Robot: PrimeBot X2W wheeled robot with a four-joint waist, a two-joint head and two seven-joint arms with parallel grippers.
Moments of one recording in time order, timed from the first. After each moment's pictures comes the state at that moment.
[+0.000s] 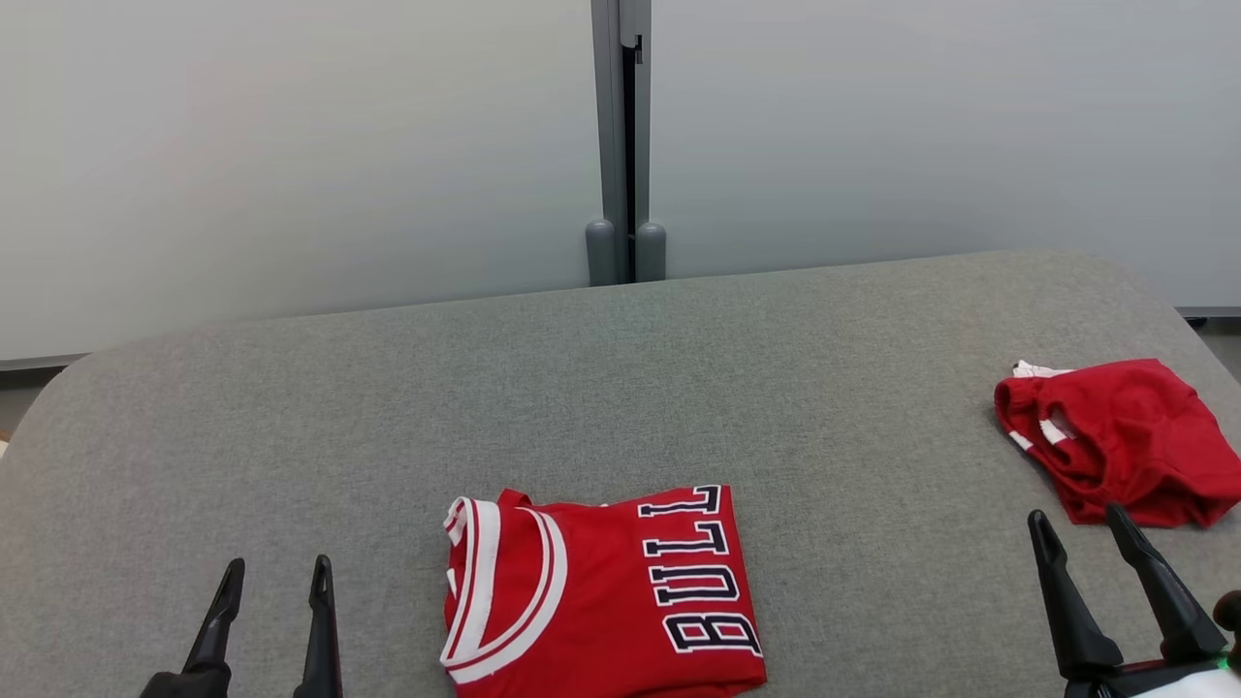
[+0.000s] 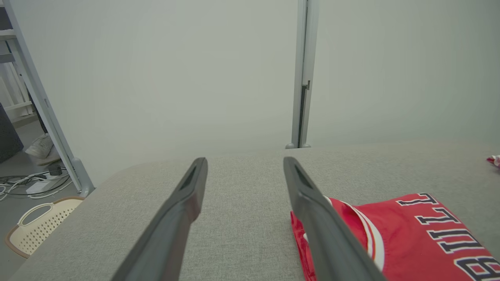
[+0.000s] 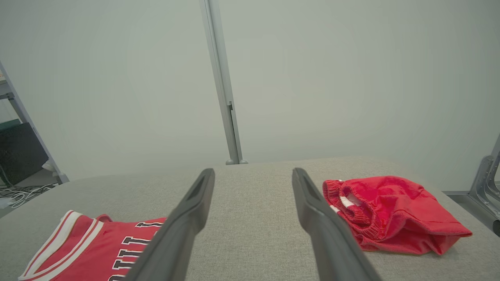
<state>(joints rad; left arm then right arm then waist) 0.22 0.22 -0.14 -0.06 -0.26 0.19 -0.19 0.21 -0.23 0.05 -0.12 0.37 0.13 -0.02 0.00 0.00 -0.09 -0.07</state>
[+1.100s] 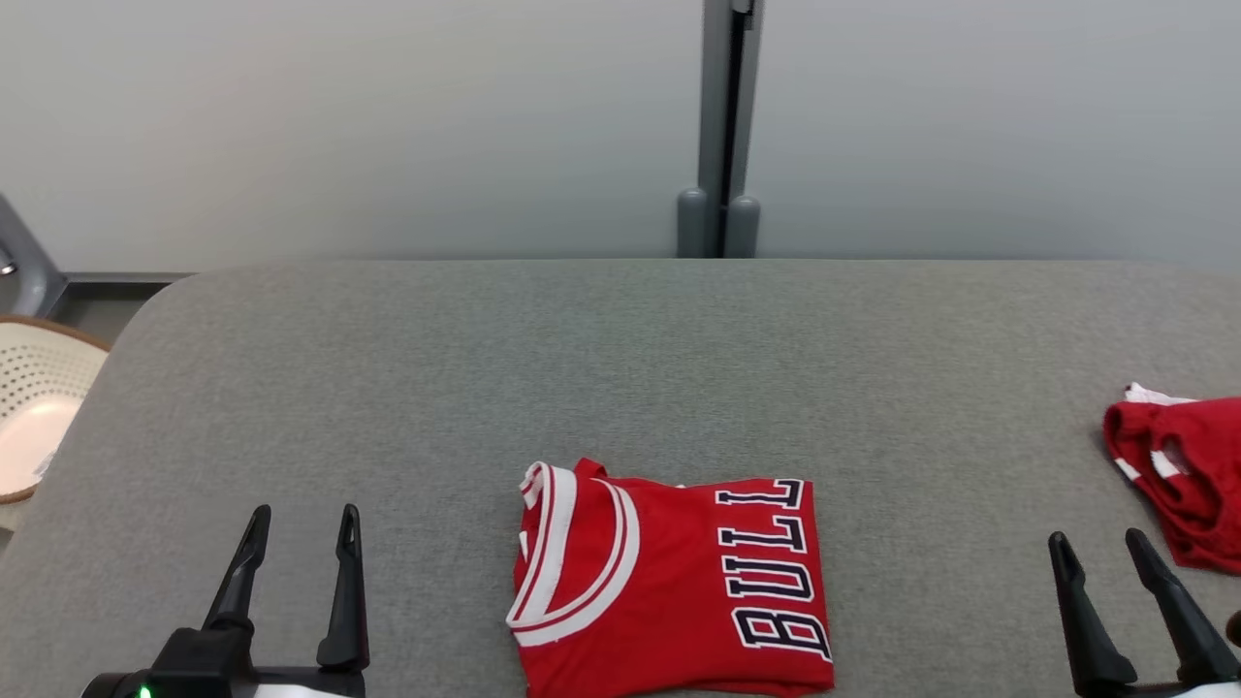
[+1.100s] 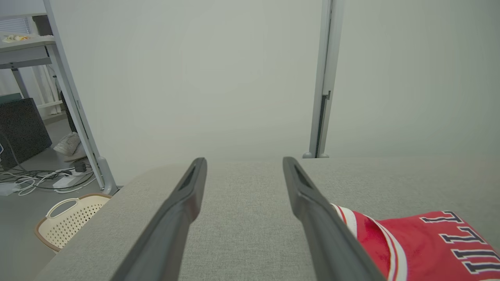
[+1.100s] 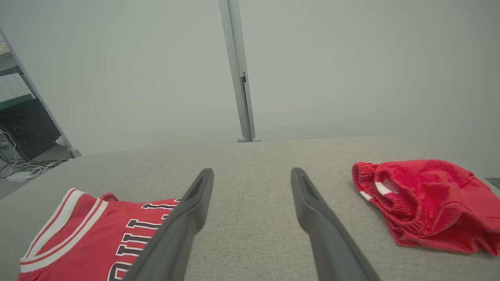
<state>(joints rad) 0.17 0.23 -0.18 -0.10 -0.26 0.20 -0.17 0.23 -0.21 0.00 -0.11 0.36 0.13 0.00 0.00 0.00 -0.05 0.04</state>
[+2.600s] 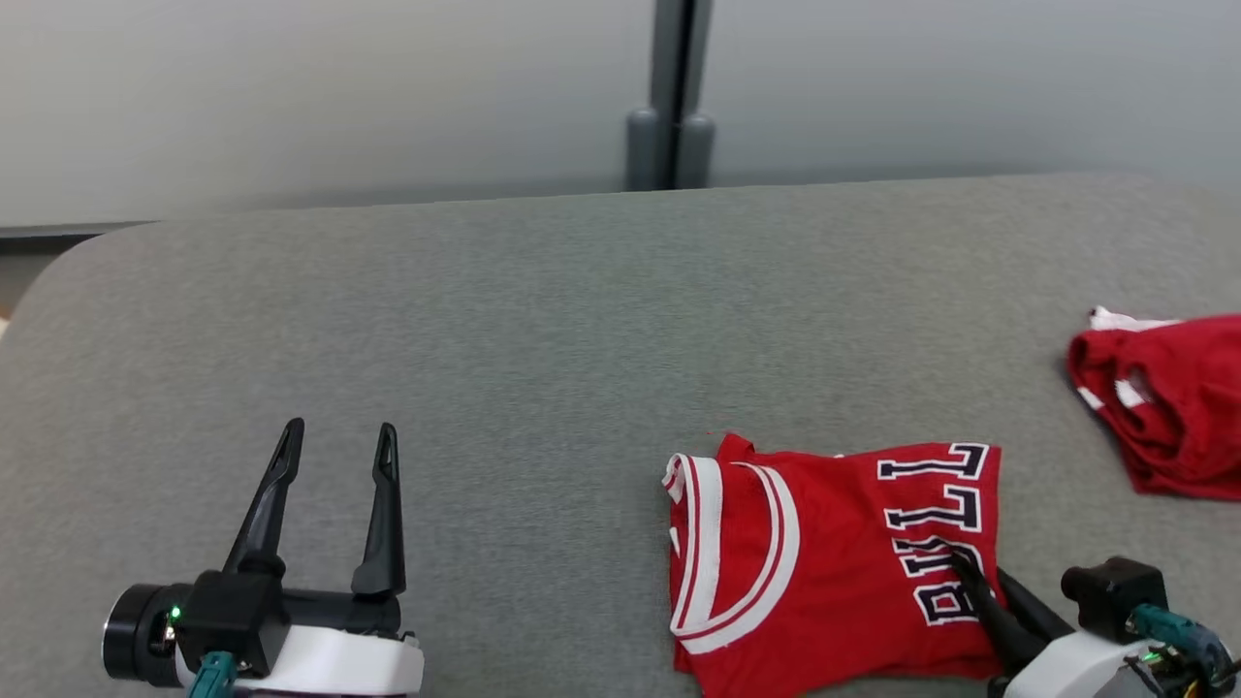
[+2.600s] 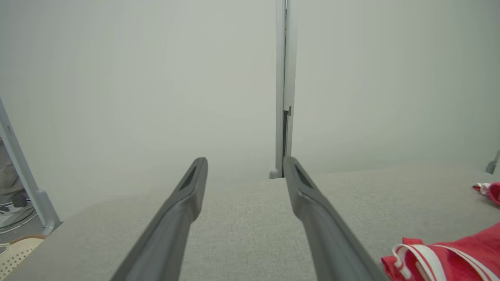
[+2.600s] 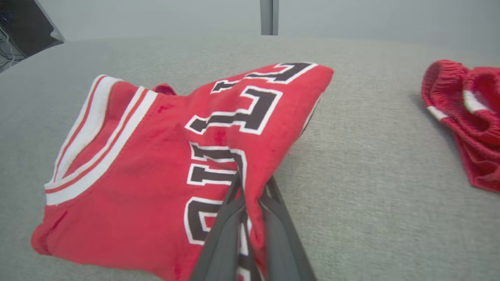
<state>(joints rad) 0.04 0.21 -0.24 -0.09 -0.24 0.19 -0.24 0.00 -0.34 0.33 0.27 0.40 0.13 0.01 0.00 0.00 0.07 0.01</state>
